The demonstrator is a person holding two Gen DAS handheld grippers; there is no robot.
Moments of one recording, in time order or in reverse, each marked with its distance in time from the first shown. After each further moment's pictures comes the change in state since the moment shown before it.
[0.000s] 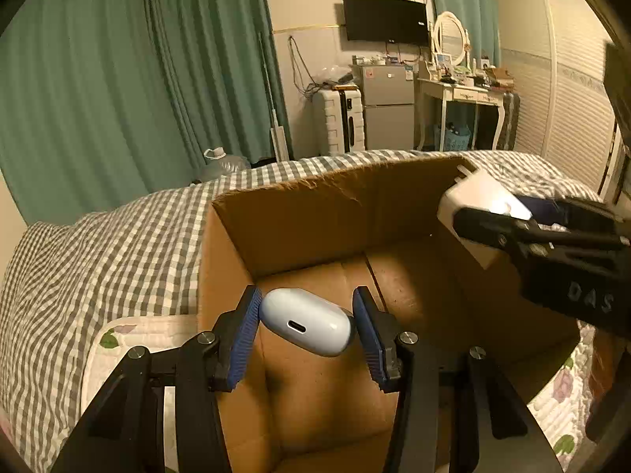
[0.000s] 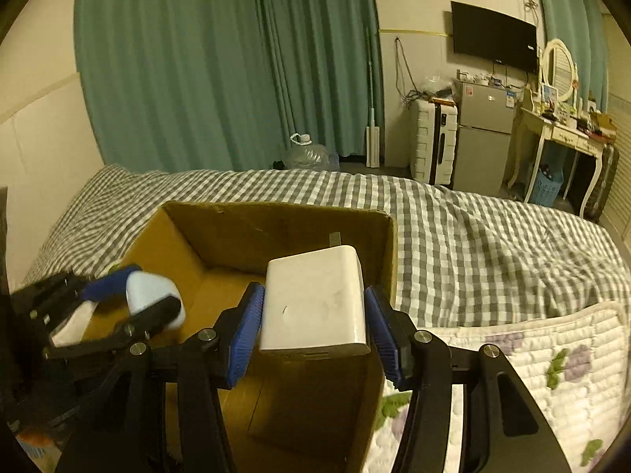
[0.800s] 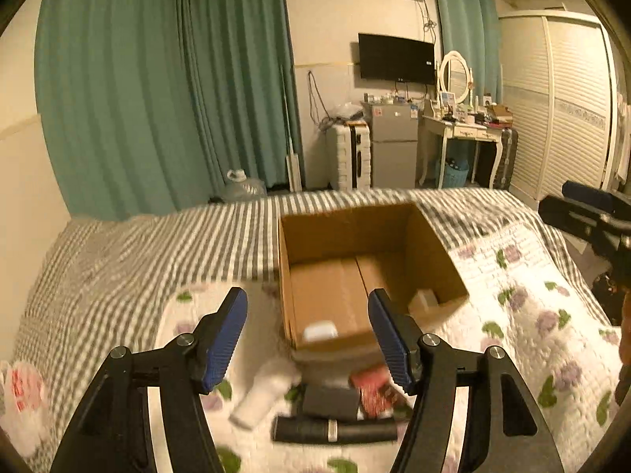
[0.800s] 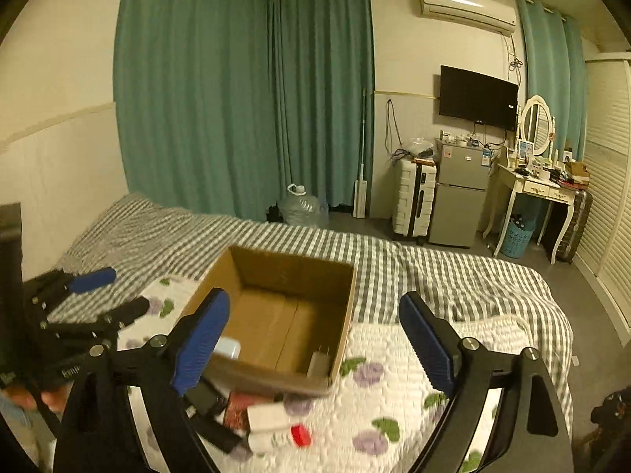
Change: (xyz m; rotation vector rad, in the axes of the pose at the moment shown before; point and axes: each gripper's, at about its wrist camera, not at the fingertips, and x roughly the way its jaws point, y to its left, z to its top) left arm -0.181 0.013 -0.031 -0.094 -0.083 0.010; right arm -0.210 0.031 -0.016 -0.083 -0.165 -0.056
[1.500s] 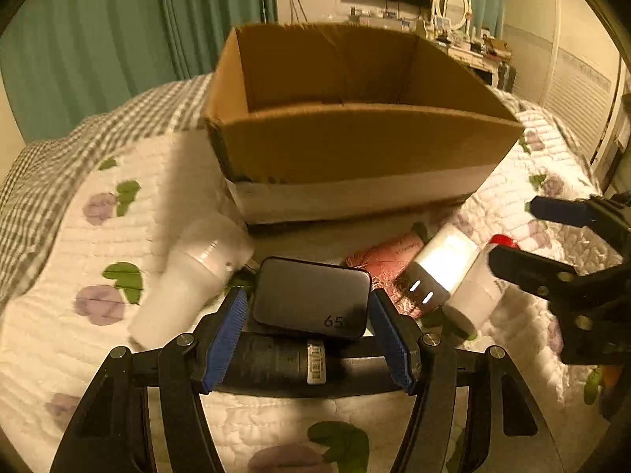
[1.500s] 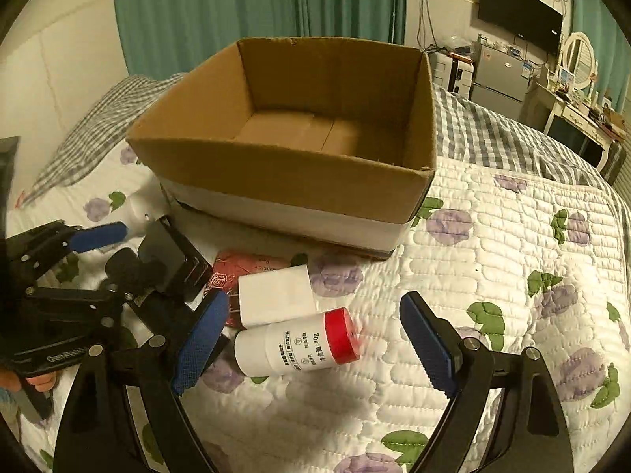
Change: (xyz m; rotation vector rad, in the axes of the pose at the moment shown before) left arm 0.116 -0.020 -0.119 0.012 0.288 -0.066; right arm 0.123 0.019 -0.149 -0.037 0.380 0.073
